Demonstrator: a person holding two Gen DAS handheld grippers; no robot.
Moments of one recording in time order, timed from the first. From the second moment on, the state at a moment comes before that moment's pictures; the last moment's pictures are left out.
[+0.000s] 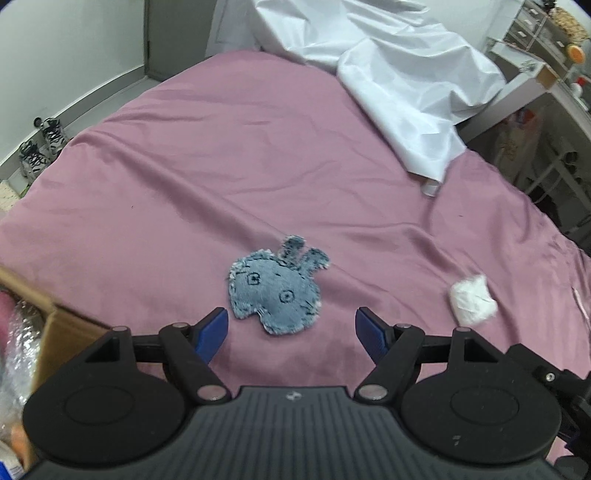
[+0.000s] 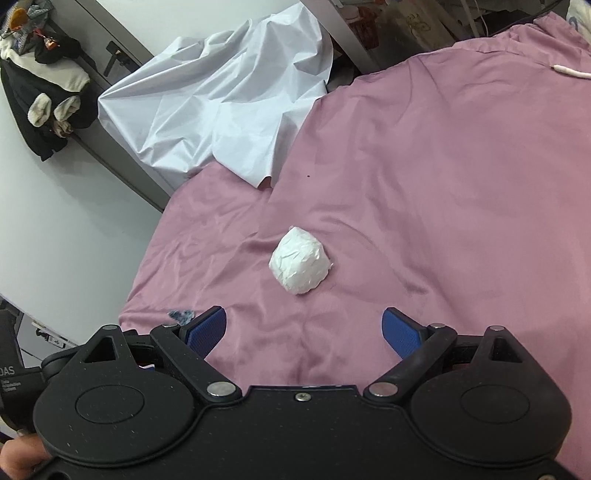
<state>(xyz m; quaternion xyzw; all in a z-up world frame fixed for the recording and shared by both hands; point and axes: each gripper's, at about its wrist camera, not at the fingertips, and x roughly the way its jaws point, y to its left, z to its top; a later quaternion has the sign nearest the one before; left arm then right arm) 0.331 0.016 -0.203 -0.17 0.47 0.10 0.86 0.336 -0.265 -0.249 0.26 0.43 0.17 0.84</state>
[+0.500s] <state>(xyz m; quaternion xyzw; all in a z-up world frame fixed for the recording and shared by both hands) 0.354 0.020 -0.224 -0.16 0.46 0.15 0.86 0.365 -0.229 -0.253 0.14 0.43 0.16 0.88</state>
